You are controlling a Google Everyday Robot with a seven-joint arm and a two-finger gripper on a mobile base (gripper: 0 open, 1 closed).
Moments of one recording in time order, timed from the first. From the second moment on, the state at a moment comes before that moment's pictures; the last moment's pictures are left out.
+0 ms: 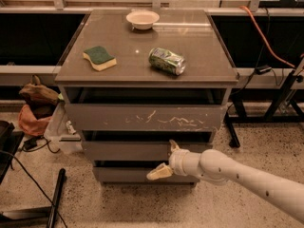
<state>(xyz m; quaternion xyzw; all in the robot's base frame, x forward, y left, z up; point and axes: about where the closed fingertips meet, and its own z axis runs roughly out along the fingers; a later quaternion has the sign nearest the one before) 0.590 -0.050 0.470 -0.42 0.76 0.22 0.44</state>
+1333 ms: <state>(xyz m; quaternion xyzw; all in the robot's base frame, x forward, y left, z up) 0.656 -0.024 0.464 -0.47 0.78 0.17 0.38</state>
